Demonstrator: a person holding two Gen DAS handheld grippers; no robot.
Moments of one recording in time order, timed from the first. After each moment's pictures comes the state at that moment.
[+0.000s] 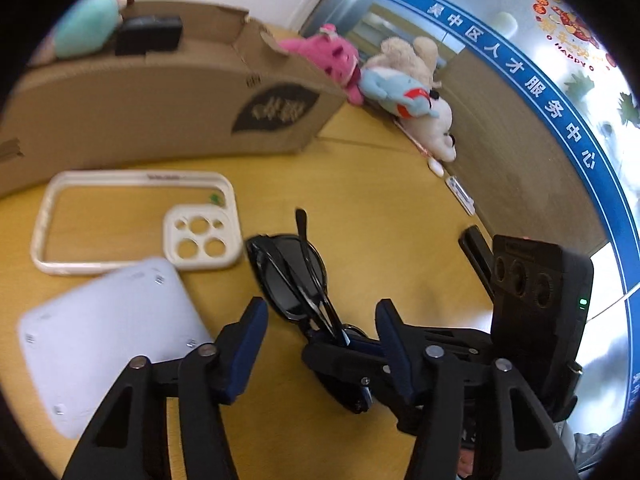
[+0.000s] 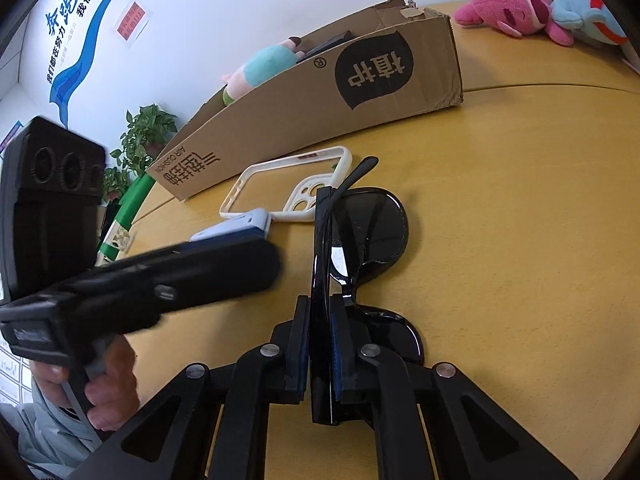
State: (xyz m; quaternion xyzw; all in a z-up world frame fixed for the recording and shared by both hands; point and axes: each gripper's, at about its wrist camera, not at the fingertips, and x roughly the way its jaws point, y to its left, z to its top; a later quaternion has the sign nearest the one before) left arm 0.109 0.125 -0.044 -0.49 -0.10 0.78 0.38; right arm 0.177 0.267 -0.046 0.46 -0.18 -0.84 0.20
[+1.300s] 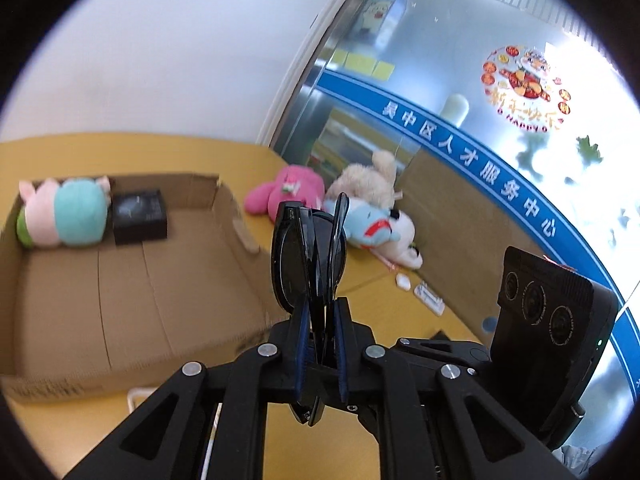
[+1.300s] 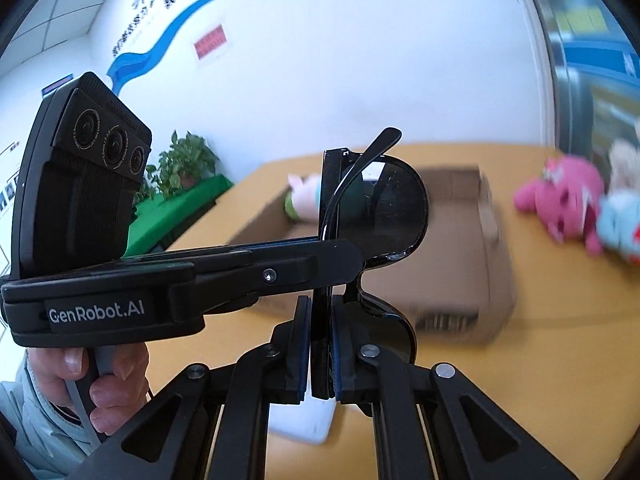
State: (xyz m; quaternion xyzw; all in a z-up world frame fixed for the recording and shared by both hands) left arm 0.056 0.098 0.138 -0.33 -0.11 0.85 0.40; right arm 0.116 0.222 0.130 0.31 -0.06 -0.92 0.23
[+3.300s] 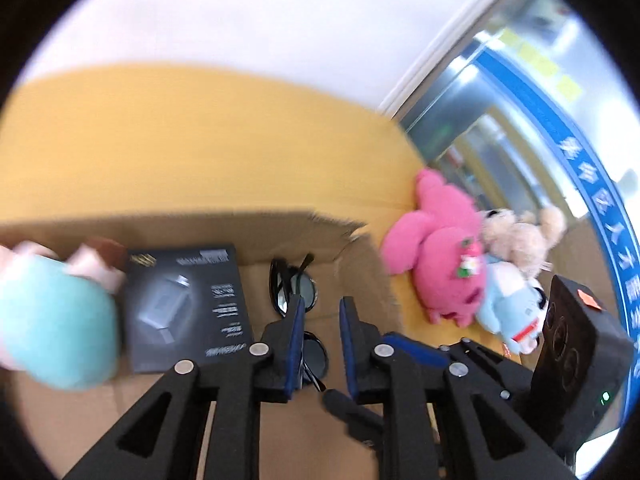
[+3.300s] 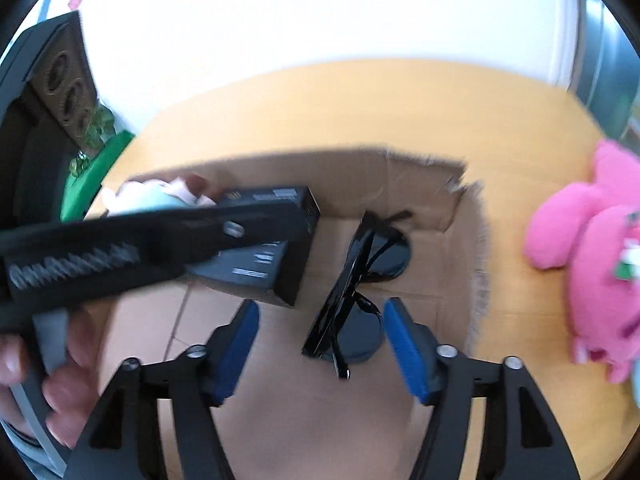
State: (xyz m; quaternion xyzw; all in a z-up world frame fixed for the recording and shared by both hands) left arm -0.245 0.122 0.080 -0.47 -0.12 0.84 0.26; right arm -0.208 0.261 0.057 0.49 -0.04 -0.86 0.16
